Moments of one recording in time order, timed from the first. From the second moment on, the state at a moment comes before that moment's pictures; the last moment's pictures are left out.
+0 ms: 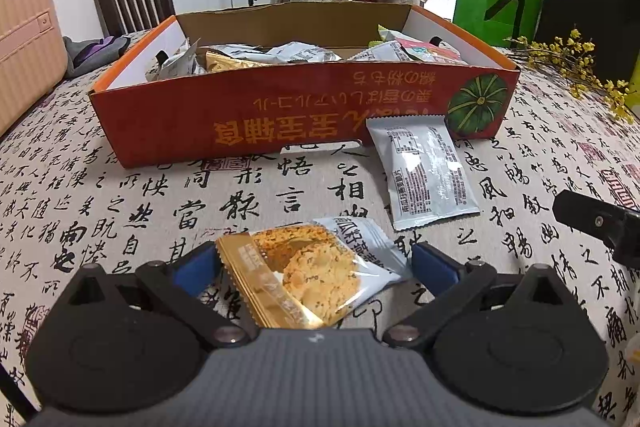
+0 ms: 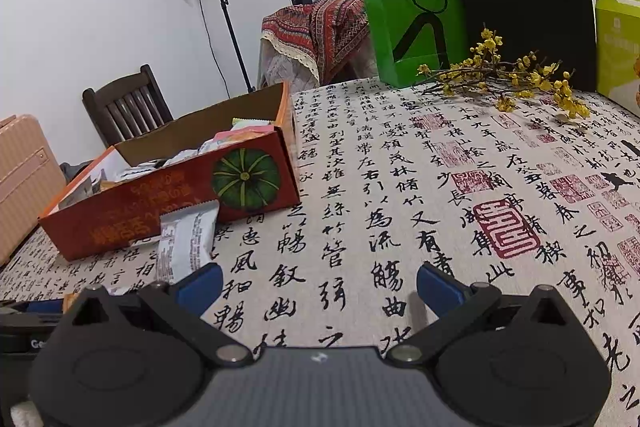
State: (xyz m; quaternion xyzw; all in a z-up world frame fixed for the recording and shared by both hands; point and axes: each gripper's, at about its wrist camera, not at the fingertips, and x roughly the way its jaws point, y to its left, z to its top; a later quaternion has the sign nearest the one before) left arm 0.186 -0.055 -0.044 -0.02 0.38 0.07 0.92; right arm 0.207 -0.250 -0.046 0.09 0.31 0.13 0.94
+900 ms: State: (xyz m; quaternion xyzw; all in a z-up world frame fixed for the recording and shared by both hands) left arm 0.159 -0.013 -0.020 -0.07 0.32 0.05 0.94; right arm 0.209 -0.248 -0.047 0.08 0.32 0.12 0.94
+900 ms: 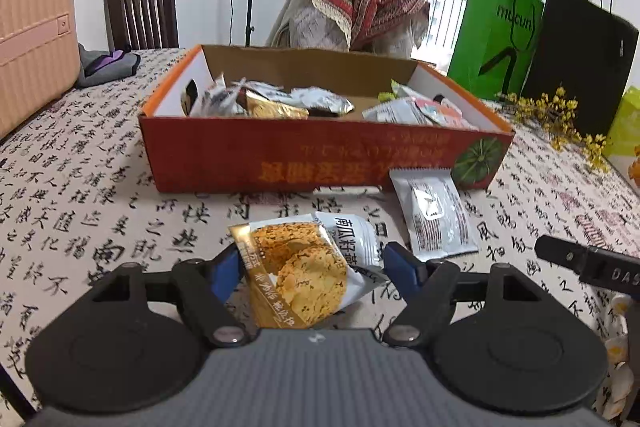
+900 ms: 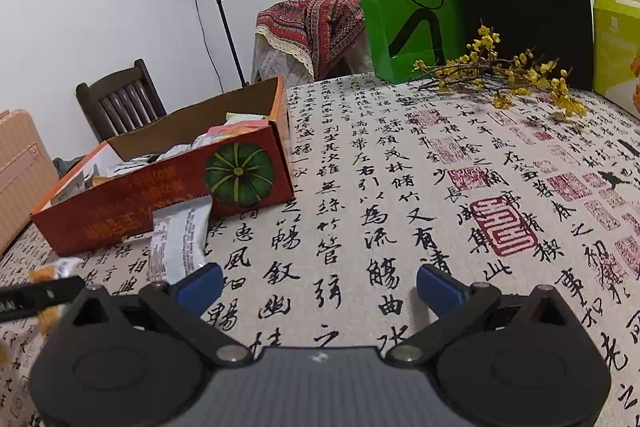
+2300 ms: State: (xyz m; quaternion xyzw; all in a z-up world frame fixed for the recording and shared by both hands) left arm 0.158 0.061 -0.007 -0.12 0.28 0.08 0.95; right arm 0.256 -0.108 -0.036 -0.04 0.35 0.18 0.92
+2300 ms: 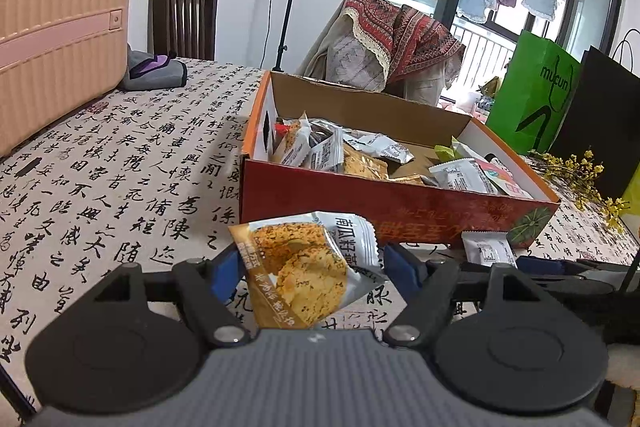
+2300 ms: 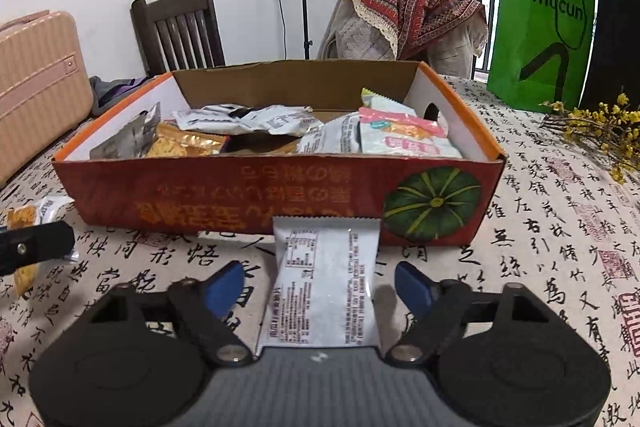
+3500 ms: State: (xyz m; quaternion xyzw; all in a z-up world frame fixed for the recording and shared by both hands) left arm 0.148 0.040 0.016 -0.11 0.26 0.07 0.96; right arm 0.208 -0.158 -0.003 0.01 0.29 0.20 0.94
